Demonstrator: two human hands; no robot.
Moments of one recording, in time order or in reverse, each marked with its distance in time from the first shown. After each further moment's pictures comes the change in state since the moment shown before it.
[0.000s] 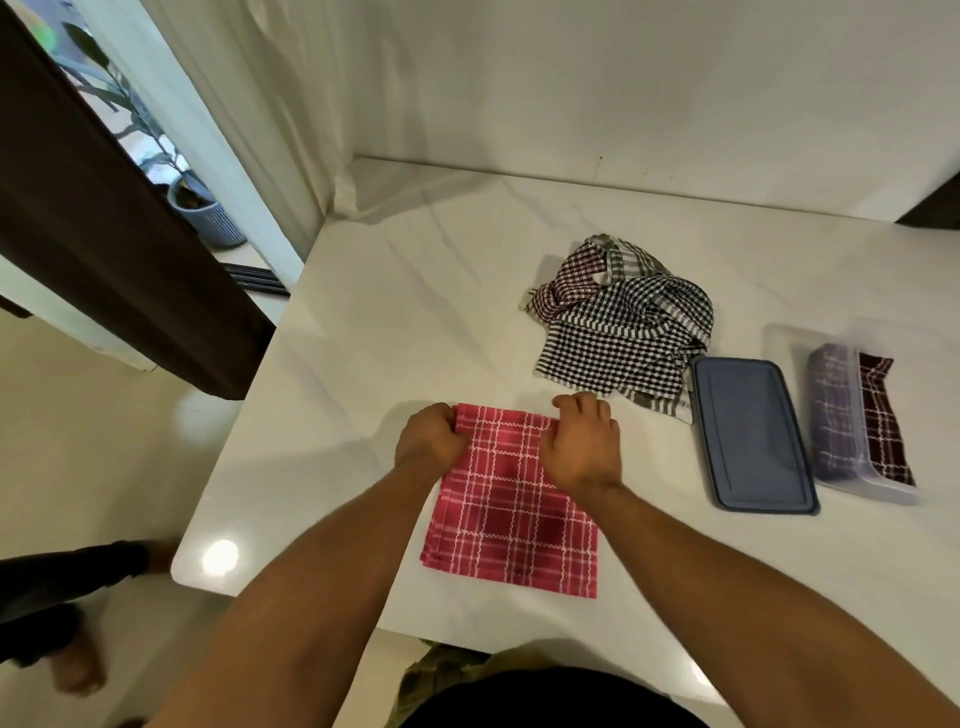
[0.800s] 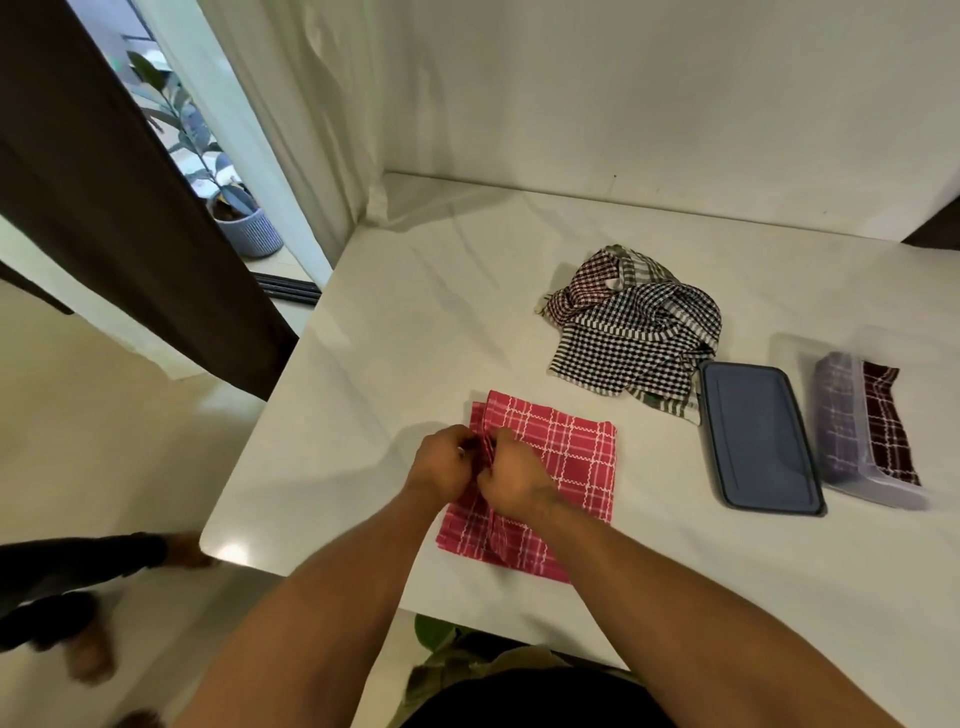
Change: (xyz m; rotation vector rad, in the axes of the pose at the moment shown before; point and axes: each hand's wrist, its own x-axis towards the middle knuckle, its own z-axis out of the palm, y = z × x) left_hand -0.043 -0.033 0.013 -0.059 0.019 0.183; right_hand -0.045 -0.080 0.016 0.398 -0.428 -0.043
